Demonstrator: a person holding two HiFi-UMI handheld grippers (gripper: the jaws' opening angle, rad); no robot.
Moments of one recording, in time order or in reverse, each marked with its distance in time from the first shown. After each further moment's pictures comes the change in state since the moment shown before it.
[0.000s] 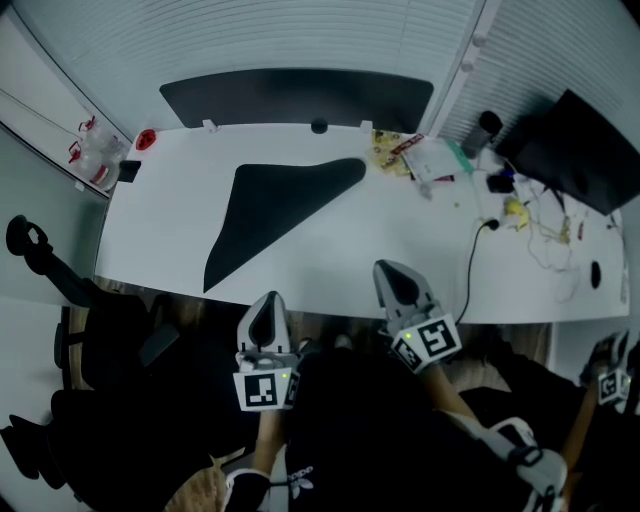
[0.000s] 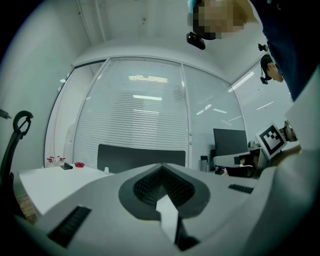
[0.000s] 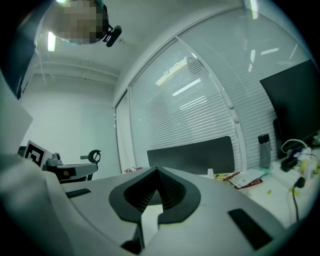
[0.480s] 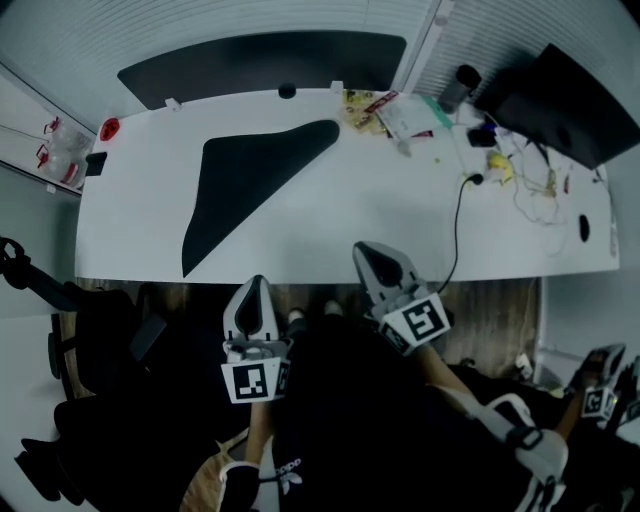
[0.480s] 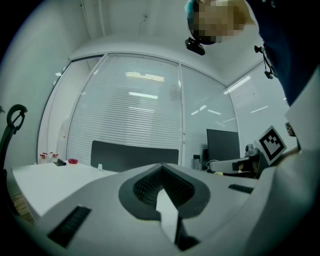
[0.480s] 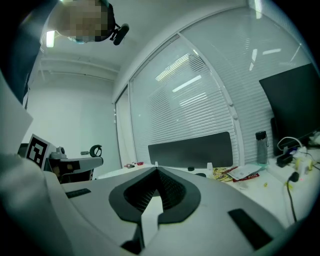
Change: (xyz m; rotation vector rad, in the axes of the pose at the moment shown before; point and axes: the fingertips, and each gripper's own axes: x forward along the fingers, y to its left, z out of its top) left arm -0.009 -0.010 -0.006 -0.019 0.017 -0.074; right arm -0.013 0.028 -0.014 0.036 0.047 -0.005
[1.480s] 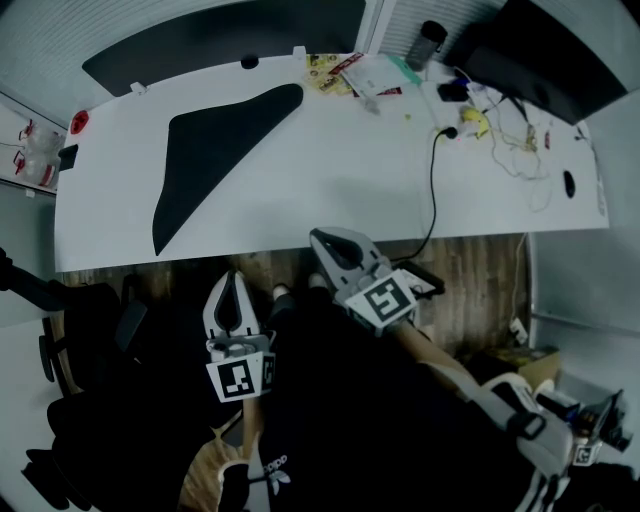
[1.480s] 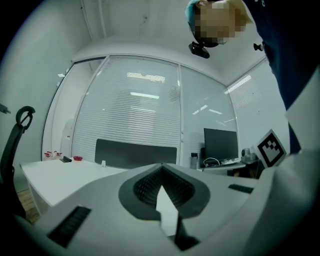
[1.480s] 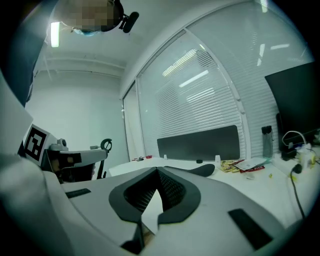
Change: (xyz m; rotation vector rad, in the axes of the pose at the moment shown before) left arm -0.053 -0.025 -0.025 0.015 0.043 0.014; right arm -0.028 0.042 -0.042 -0.046 0.062 0.076
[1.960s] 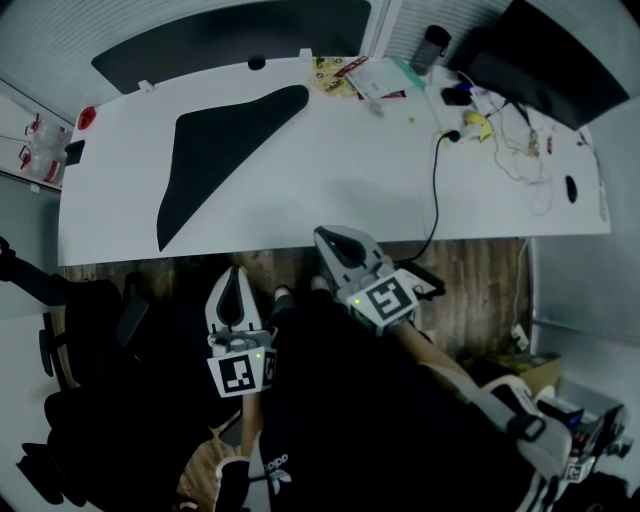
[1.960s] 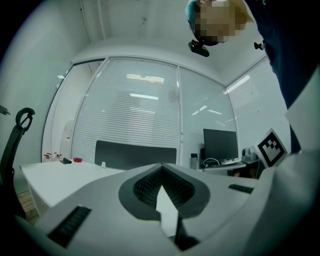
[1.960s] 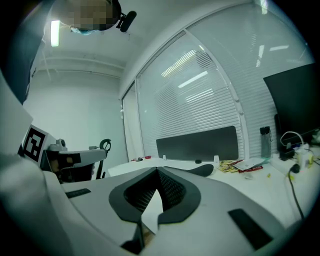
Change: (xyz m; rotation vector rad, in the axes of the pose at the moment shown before) left arm -0.002 -0.003 0.003 0.024 -0.023 -0.012; right arm -0.004 0.001 0.000 0.008 -0.004 -0.017
